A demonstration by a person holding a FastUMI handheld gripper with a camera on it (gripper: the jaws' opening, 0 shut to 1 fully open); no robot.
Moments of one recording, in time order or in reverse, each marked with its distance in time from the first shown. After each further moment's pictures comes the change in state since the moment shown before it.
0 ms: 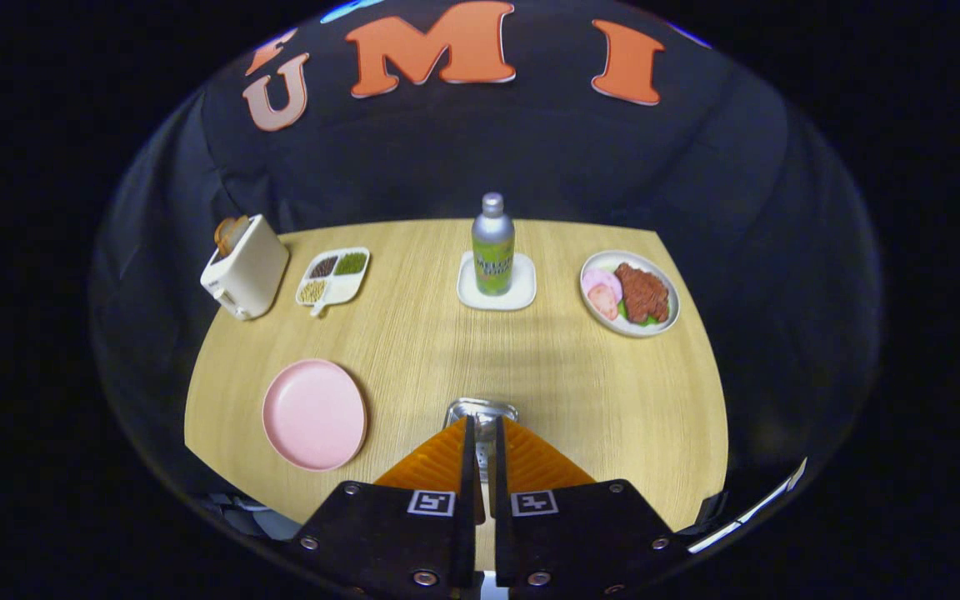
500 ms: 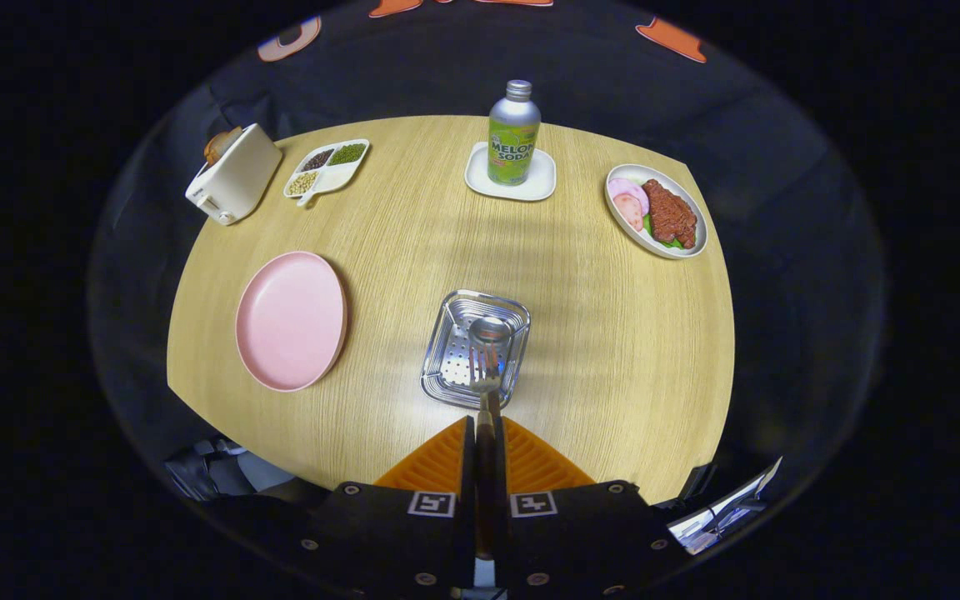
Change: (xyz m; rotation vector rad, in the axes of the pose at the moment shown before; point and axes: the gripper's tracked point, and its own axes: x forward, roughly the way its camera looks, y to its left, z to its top) arm 0.016 0.000 -0.111 -0.119 0.471 0.021
